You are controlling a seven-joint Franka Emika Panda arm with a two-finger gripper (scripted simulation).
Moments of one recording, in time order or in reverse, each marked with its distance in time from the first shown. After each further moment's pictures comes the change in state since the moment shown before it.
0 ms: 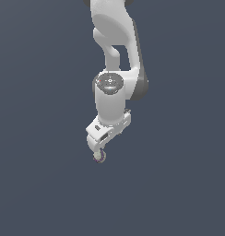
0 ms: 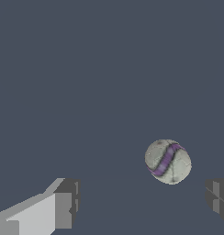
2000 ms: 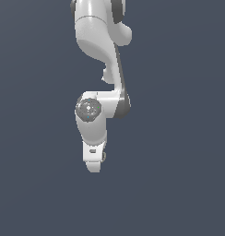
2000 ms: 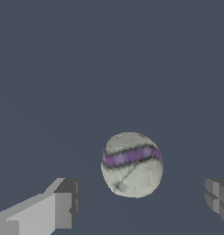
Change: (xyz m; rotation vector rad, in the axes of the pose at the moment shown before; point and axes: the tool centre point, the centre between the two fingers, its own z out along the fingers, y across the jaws) arm -0.017 0.064 0.057 0.019 -0.013 -0.789
